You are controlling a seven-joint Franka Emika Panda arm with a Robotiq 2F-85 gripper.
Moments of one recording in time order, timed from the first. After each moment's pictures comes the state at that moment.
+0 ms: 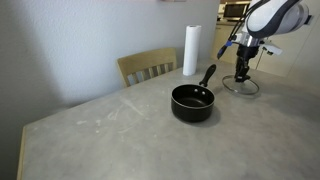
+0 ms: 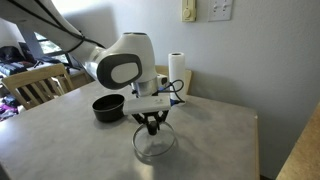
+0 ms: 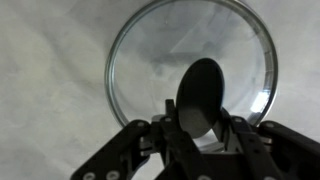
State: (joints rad) arm -0.31 0.55 -0.03 -1.96 -0.01 2.57 -0.91
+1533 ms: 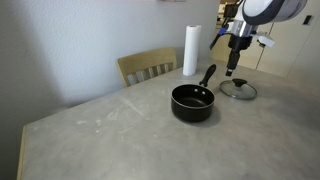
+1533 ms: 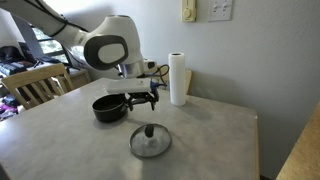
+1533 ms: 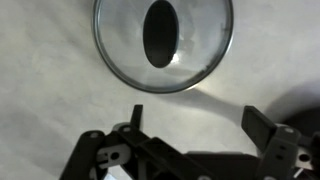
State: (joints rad) arm -0.26 0.46 0.03 -1.98 -0.01 2.54 -0.70
